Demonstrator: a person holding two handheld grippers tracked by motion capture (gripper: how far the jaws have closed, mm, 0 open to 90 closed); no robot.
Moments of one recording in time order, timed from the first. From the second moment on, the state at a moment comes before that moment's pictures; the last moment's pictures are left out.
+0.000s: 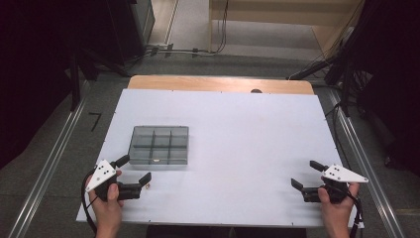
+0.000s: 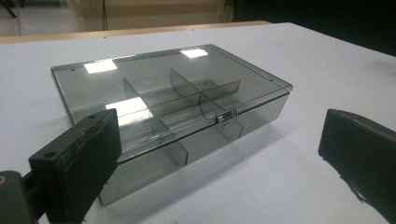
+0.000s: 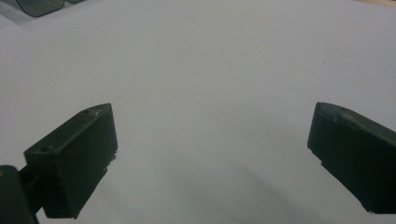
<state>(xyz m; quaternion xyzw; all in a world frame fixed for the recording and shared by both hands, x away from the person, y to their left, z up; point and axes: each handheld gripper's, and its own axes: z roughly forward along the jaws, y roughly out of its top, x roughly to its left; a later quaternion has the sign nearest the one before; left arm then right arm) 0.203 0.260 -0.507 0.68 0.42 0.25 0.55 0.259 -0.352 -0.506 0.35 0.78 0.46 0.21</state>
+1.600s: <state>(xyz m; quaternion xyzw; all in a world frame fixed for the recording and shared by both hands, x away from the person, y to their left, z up) 0.301 0.309 -0.455 0.66 0.56 0.20 0.46 0.254 -0.353 -0.507 0.33 0.78 0.48 0.20</state>
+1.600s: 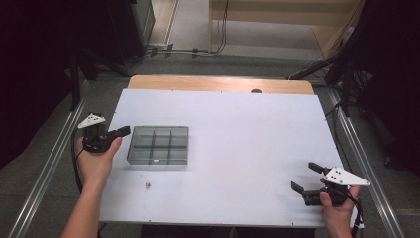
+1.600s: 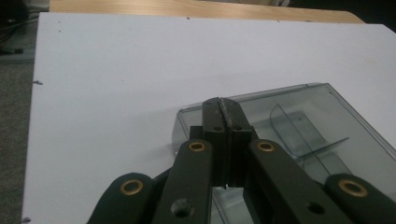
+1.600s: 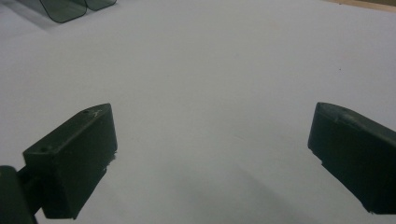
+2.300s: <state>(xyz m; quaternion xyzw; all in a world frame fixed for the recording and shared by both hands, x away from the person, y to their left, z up) 0.337 0.324 -0.478 0.67 0.59 0.15 0.41 0.254 -0.353 -0.507 0.34 0.78 0.48 0.20</state>
